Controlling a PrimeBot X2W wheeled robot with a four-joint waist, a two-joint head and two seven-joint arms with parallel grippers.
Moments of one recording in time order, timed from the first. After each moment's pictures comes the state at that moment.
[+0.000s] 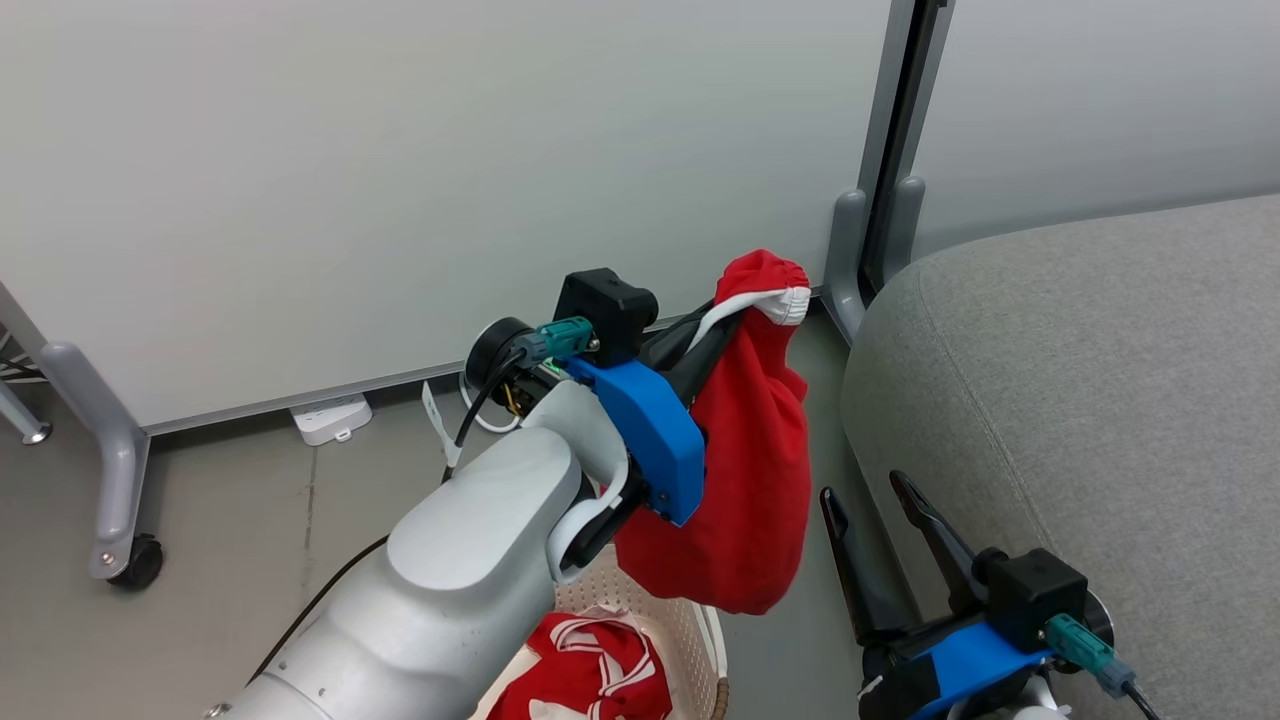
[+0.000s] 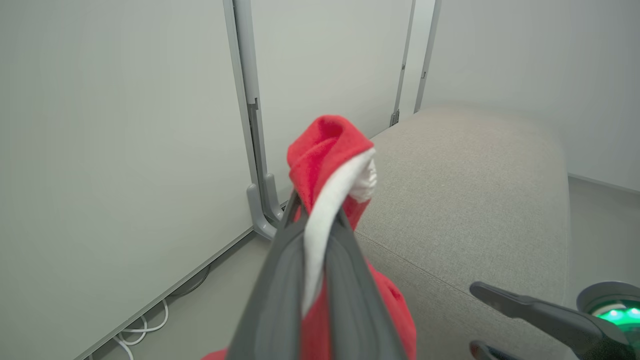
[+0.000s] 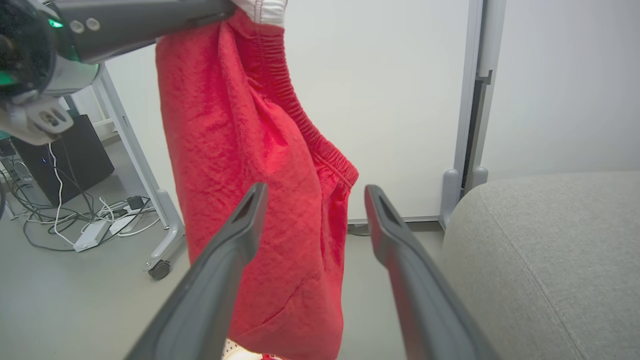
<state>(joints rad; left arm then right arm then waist) -0.89 0.05 -0.95 0.65 -0.77 -0.05 -0.08 -0.07 -0.05 0.21 0.17 0.15 0.13 -0.14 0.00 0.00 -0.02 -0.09</state>
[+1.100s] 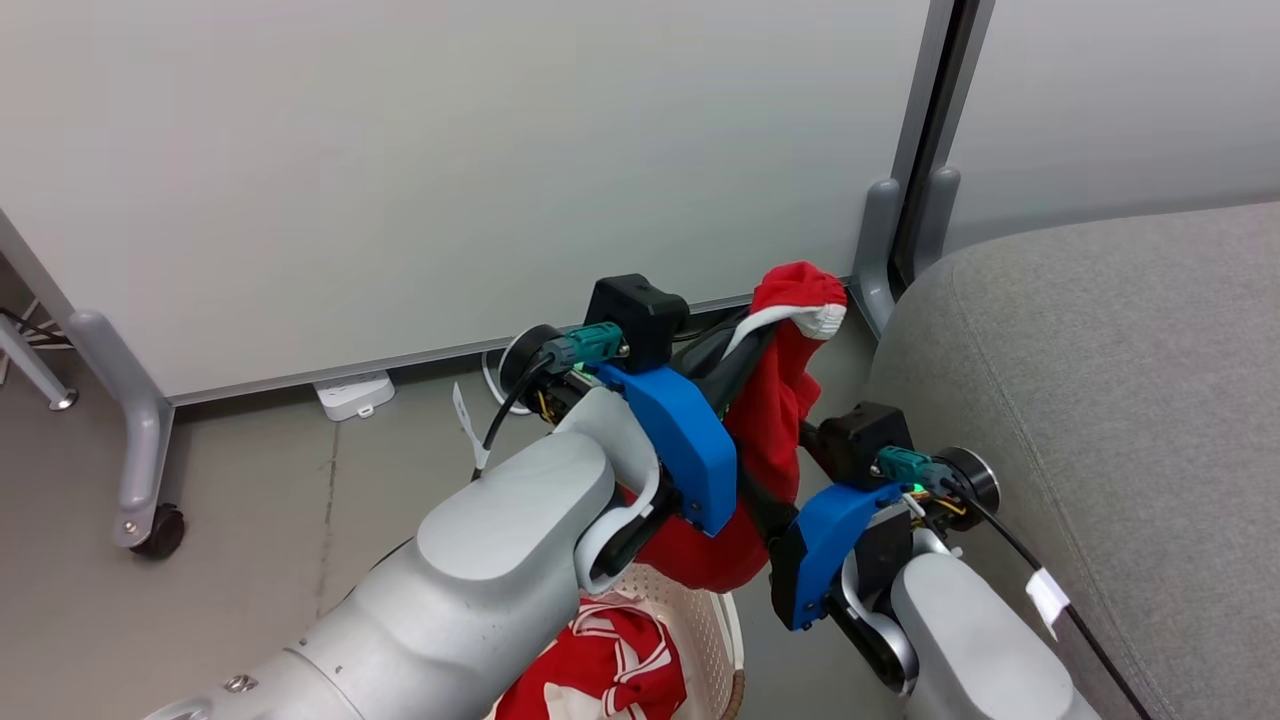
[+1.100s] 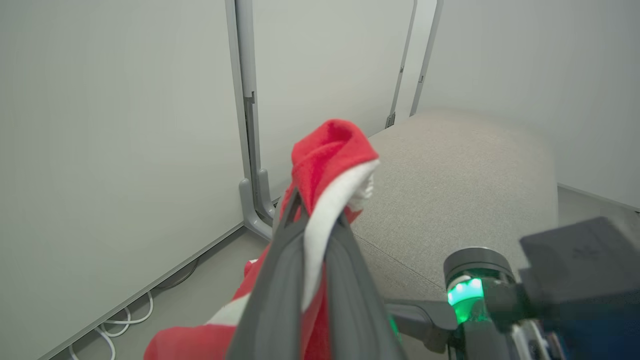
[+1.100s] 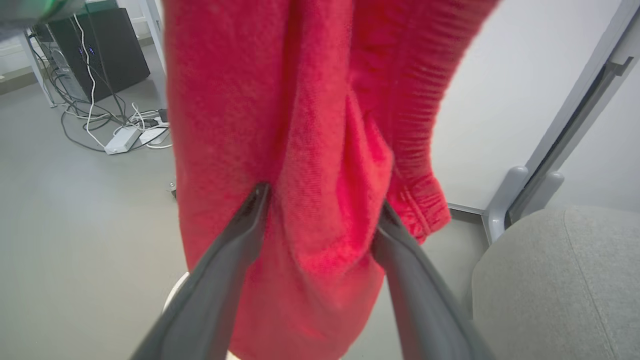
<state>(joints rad) -0.96 0.05 -1.14 0.66 -0.96 -0.01 -0.16 -0.46 -0.05 0.39 0.54 0.16 0.13 0.03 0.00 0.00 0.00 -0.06</state>
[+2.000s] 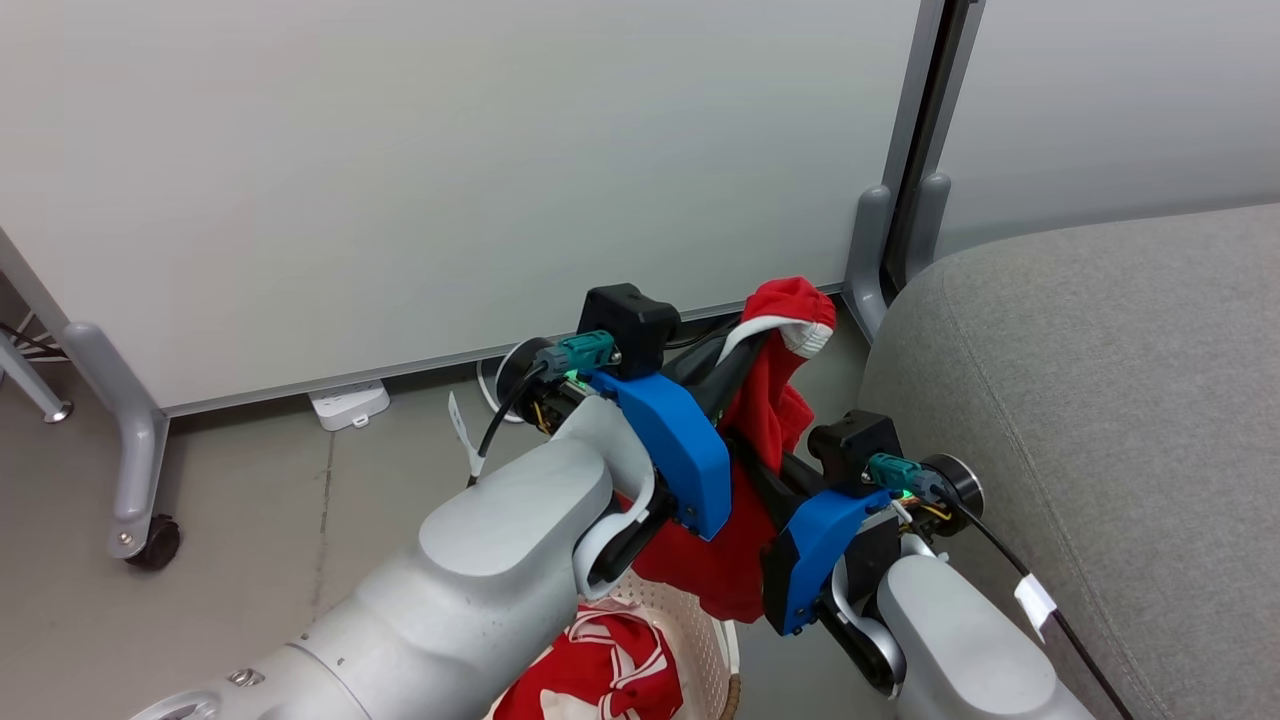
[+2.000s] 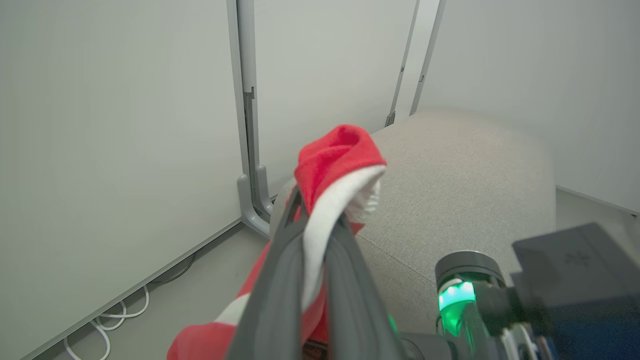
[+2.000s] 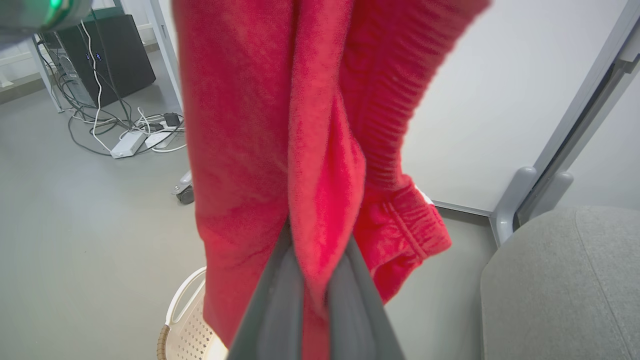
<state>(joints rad) -0.98 0.05 -1.22 0.70 -1.05 0.00 -0.20 -0.51 -0.05 0.46 0.66 0.22 0.13 -0.05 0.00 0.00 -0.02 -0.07</state>
